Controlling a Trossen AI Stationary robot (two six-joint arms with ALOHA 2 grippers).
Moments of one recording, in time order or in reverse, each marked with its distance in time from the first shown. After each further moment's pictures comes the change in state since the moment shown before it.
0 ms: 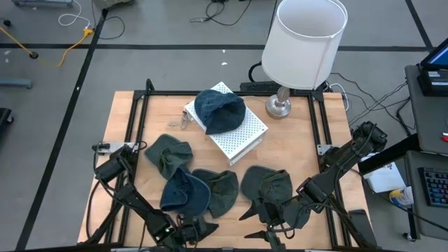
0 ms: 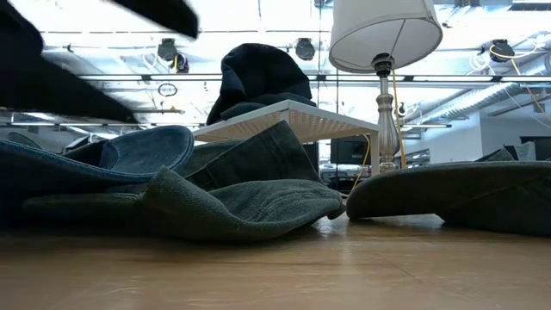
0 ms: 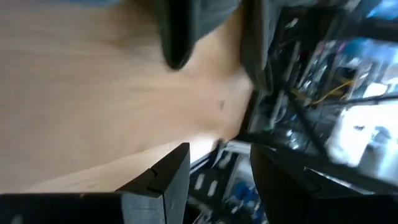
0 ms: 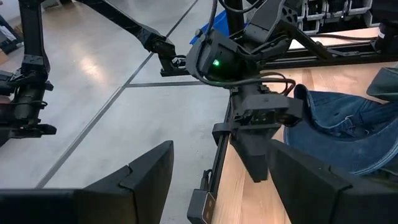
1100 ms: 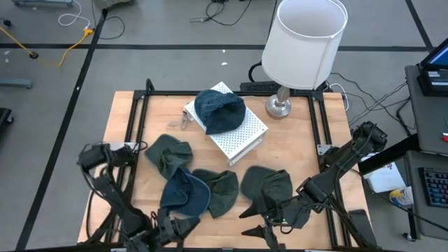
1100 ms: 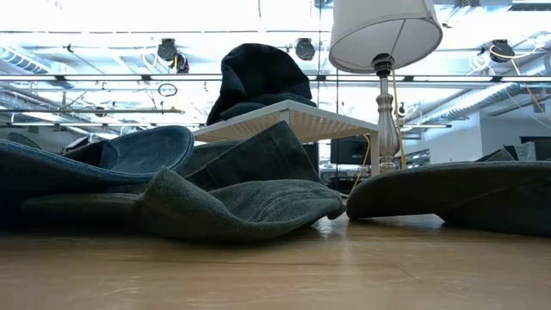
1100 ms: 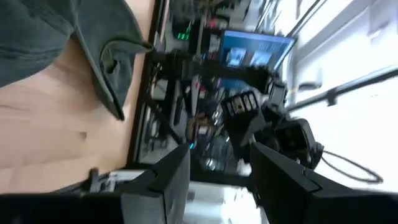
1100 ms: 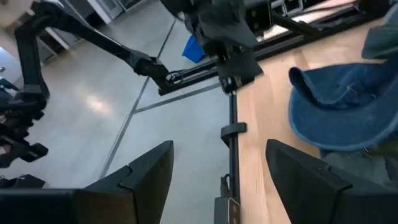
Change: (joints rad) left arm -0.138 -0.196 -0.053 0.411 -0.551 0.527; right arm 0.000 0.000 0.000 0.005 0.050 0.267
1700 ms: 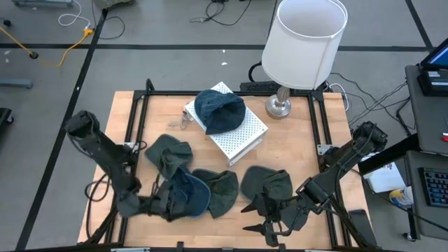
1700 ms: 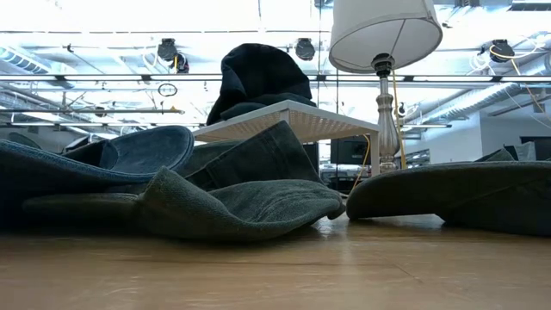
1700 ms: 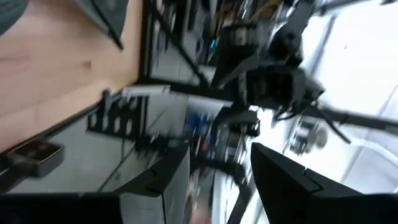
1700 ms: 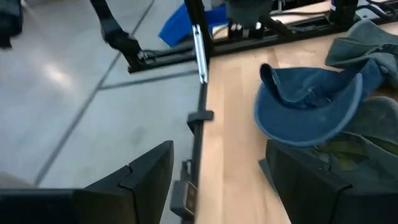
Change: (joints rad) left arm 0.108 -0.480 -0.401 0.009 0.630 0.068; right arm 0.000 0.000 0.023 -0.137 0.054 -0.117
